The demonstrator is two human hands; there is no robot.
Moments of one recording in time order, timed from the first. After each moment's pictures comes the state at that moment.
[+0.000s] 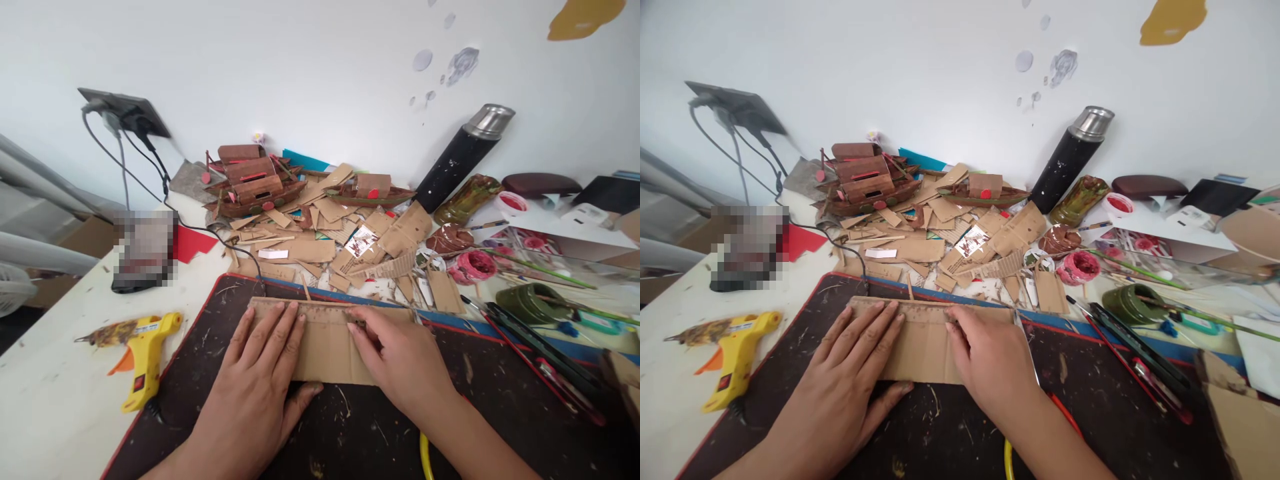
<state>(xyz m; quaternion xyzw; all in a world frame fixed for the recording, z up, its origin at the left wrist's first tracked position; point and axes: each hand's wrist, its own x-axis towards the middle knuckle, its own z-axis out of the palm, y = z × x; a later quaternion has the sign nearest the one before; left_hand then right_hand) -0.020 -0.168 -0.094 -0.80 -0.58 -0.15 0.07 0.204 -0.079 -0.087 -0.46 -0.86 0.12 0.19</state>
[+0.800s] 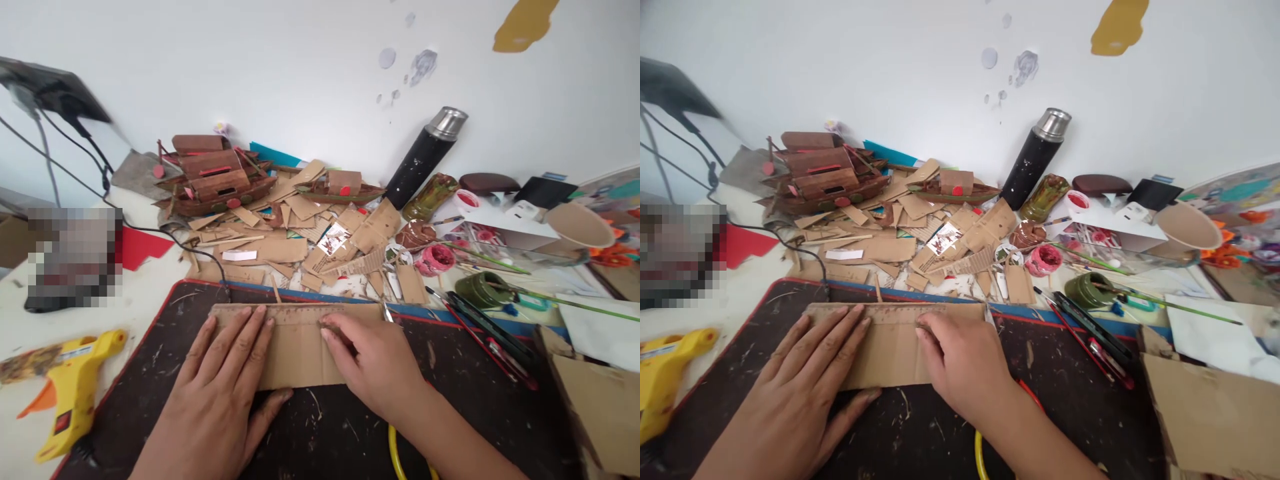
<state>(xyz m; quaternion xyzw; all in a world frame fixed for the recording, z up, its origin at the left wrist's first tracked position) -0.031 -0.168 -0.103 -0.82 -0.55 -0.13 0.09 0.208 -0.084 -0.079 -0.45 -0.84 0.22 0.20</state>
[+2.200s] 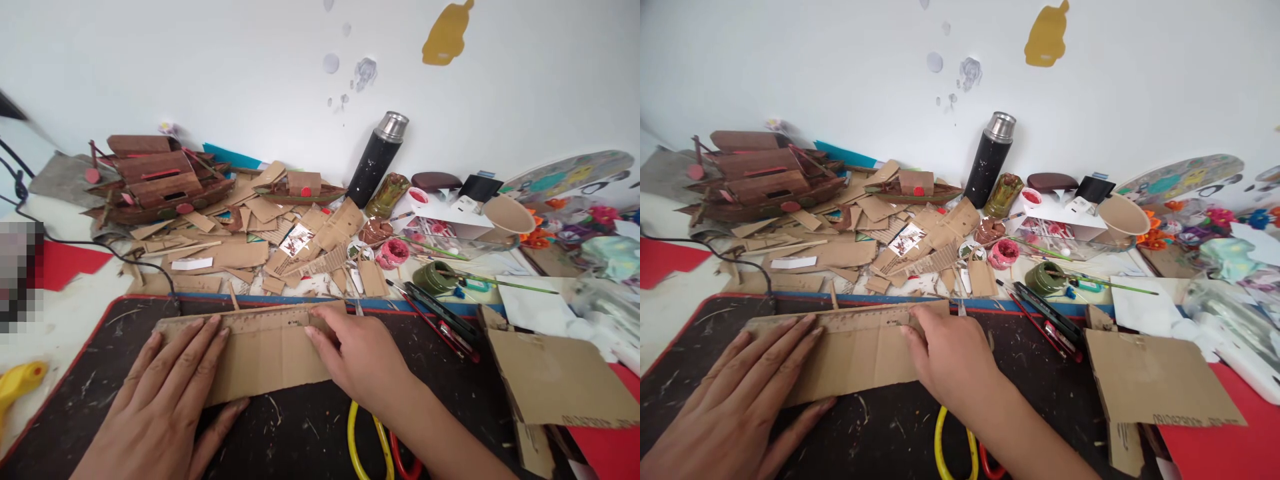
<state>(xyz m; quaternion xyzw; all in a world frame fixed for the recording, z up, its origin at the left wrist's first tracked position) -0.039 -0.167 -0.115 -0.83 -0.53 -0.15 0.09 0.234 -0.083 -0.063 -0.53 -0.82 0.20 0.09</state>
